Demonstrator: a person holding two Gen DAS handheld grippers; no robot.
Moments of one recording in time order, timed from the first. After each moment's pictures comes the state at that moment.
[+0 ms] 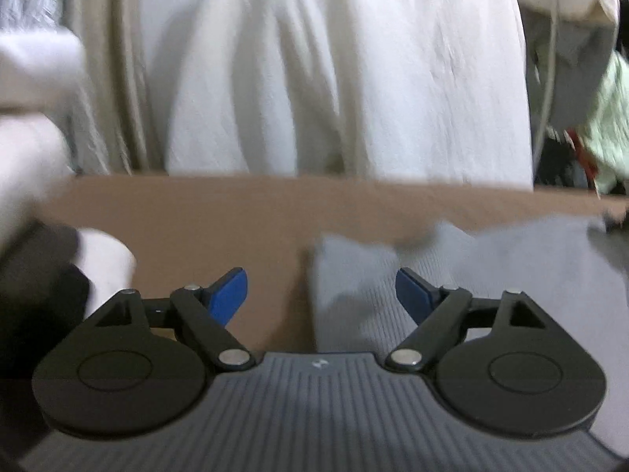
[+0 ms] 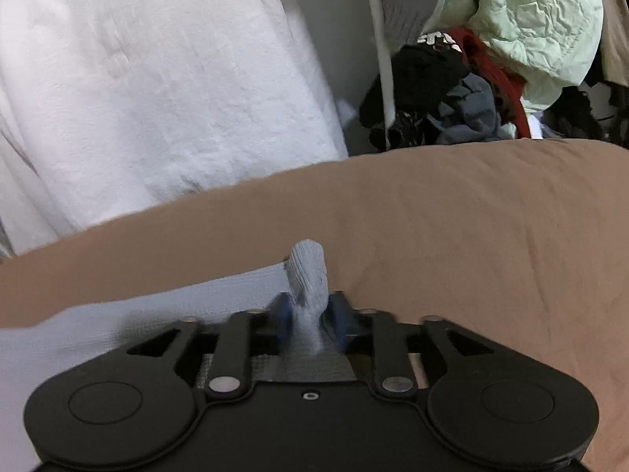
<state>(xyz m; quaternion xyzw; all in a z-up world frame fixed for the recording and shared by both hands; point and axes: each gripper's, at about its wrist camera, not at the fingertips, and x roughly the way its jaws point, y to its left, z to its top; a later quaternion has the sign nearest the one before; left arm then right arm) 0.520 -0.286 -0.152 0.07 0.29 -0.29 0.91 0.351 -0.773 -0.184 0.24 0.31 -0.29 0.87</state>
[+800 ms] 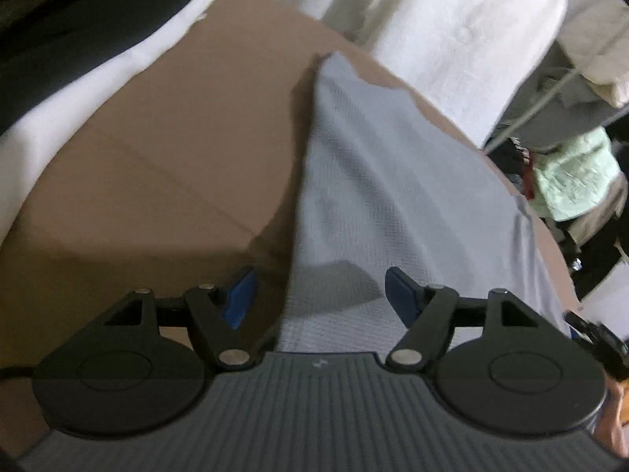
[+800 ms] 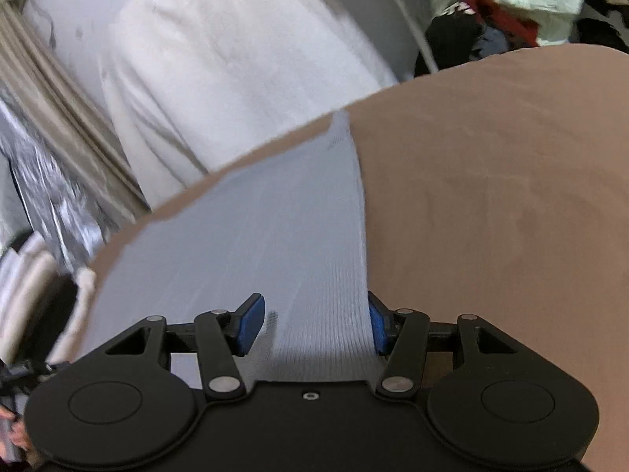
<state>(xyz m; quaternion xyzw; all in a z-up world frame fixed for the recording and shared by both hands) 0.387 -0.156 -0.189 -0.17 0.46 -0.28 0.82 0.128 -0.681 -0.187 0.33 0.25 -0.12 0.90</state>
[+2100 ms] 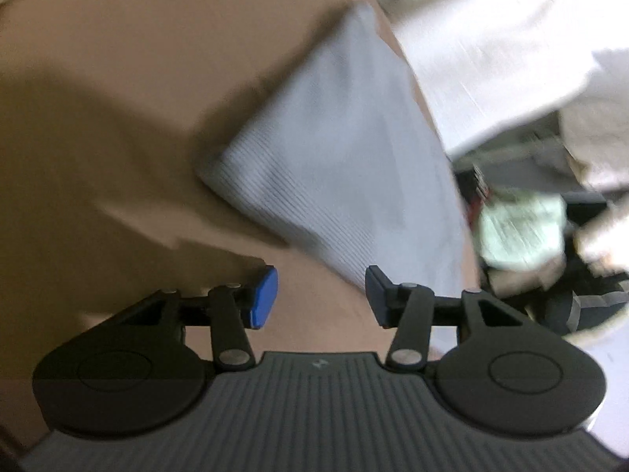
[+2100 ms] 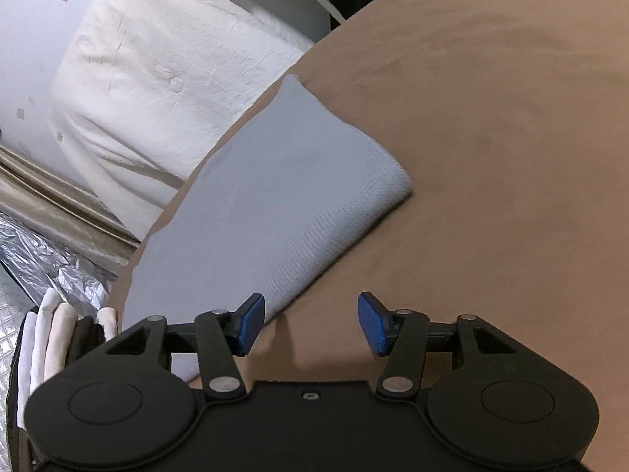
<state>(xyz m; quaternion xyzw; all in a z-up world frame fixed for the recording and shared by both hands) 0.314 -0.113 -0.217 -0.38 0.52 -0.23 0.73 0.105 -0.623 -0.207 0.47 0.24 -0.19 0.83</state>
